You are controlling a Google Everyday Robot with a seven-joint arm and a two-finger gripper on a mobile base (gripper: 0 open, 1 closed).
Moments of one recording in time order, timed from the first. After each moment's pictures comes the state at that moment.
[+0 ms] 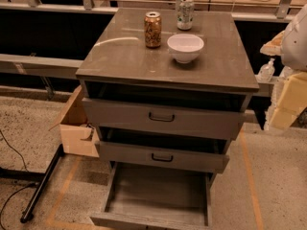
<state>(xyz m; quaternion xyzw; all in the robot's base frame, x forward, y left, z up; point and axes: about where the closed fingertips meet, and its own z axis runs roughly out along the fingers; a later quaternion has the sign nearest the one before) 0.438 -0.216 0.977 -0.60 0.78 -0.04 0.16</state>
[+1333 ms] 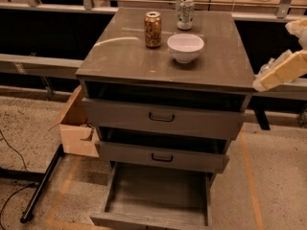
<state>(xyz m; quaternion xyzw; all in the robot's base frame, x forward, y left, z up) 0.541 -0.270 0.982 -0.46 0.80 0.01 0.39</state>
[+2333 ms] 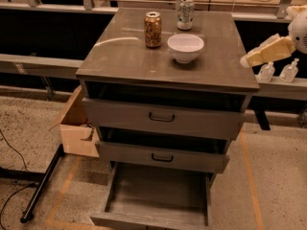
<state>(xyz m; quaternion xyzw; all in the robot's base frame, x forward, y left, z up) 0.613 -0.280 1.000 -0.38 0.78 -0.01 0.50</state>
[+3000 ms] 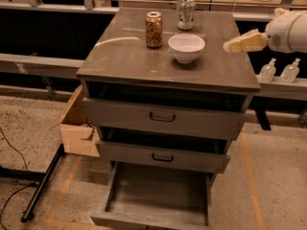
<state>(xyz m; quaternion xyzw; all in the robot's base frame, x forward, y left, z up) 0.706 -0.286 0.978 -0.28 0.76 0.01 0.59</state>
